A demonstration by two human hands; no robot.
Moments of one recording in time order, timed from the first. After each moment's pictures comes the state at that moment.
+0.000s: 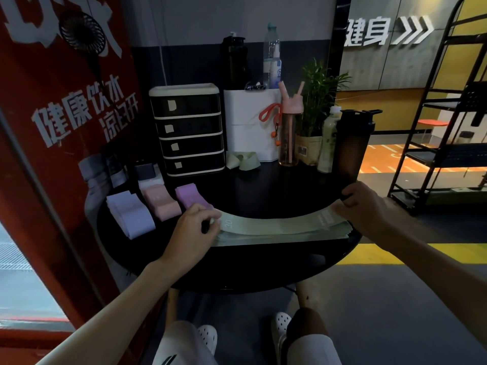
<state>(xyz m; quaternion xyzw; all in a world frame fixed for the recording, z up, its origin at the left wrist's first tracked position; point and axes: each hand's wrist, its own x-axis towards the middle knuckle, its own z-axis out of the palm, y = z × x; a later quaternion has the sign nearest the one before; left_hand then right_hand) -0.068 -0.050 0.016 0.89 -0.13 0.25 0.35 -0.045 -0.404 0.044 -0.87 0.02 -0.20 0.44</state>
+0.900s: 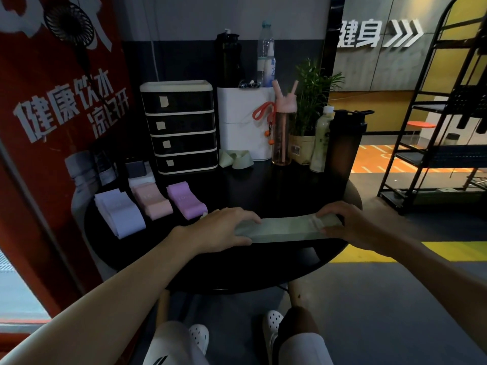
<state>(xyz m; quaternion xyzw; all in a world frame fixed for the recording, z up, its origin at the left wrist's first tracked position) -0.038 -0.093 0.044 0.94 -0.32 -0.01 0.14 -0.057 -0.416 0.034 -0.95 -0.11 -0.03 0.30</state>
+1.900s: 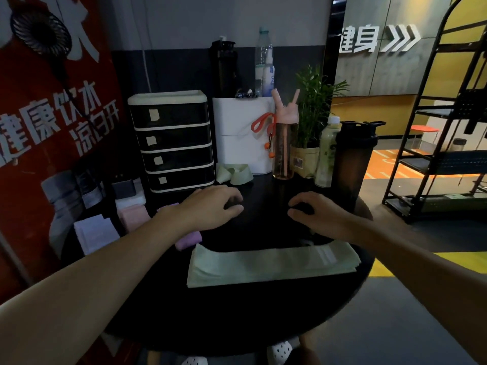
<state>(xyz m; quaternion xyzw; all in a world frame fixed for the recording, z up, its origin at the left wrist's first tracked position) 0.049 -0.085 0.092 0.96 -0.25 0.08 0.12 0.027 -0.358 0.074 -0.95 -0.13 -0.05 0.29</state>
